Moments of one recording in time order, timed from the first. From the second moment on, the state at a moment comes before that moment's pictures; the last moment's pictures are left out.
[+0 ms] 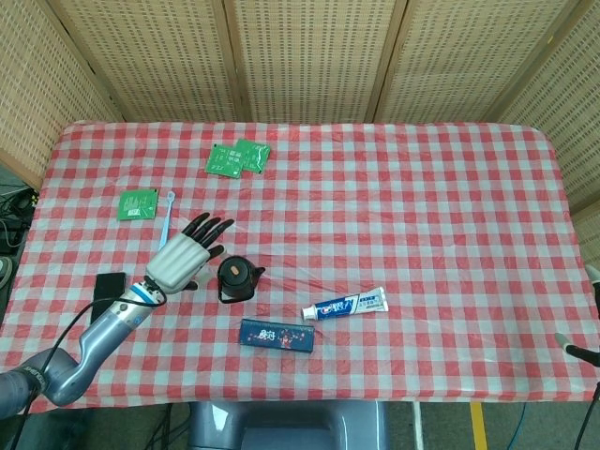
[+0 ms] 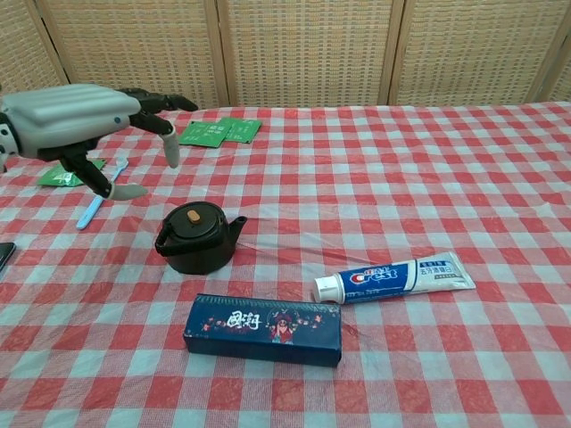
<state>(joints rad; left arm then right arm) -0.71 -1.36 -0.12 -1.50 1.49 0.95 0.23 0.01 -1.02 0.13 -1.60 -1.40 1.53 0.06</state>
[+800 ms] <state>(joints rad) -0.77 -1.50 -0.10 -1.33 1.42 0.87 0.25 0.02 -1.03 0.13 -1.60 -1.37 1.51 0.03</state>
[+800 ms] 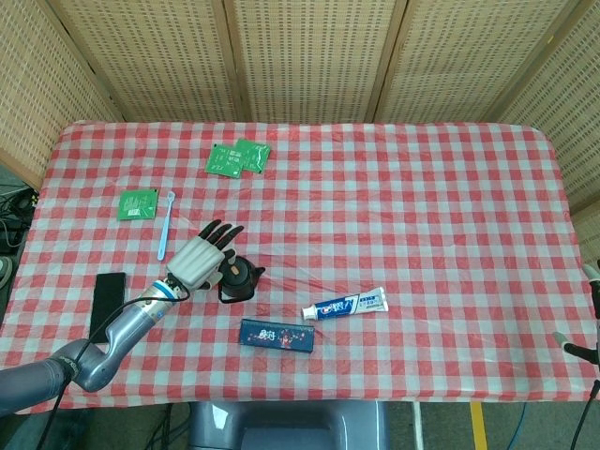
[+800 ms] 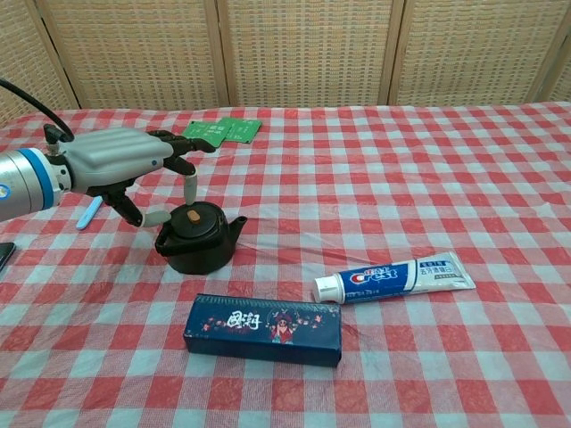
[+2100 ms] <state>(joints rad) -0.80 -1.58 -0.09 -1.28 1.36 0.86 0.30 0.02 -1.03 0.14 -1.59 -1.36 1.49 0.05</state>
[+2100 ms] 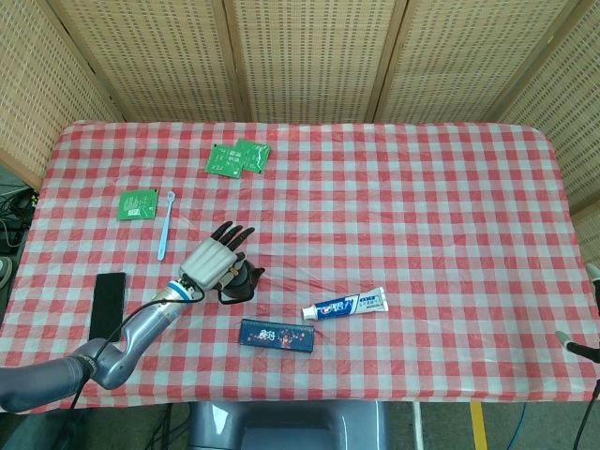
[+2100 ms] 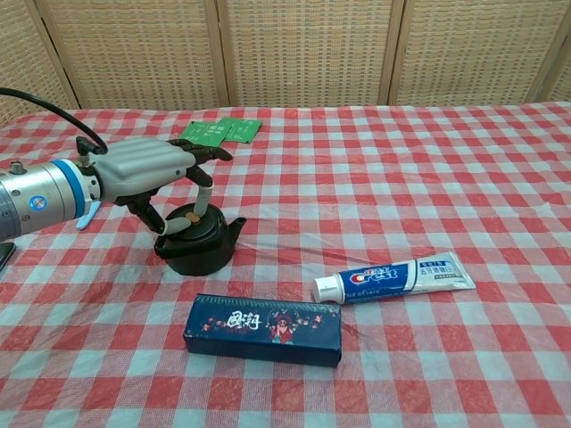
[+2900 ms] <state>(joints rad) -0.76 -1.43 -0.18 -1.38 1.26 0.93 0.17 0.01 -1.03 0.13 -1.60 -1.39 1.52 0.06</state>
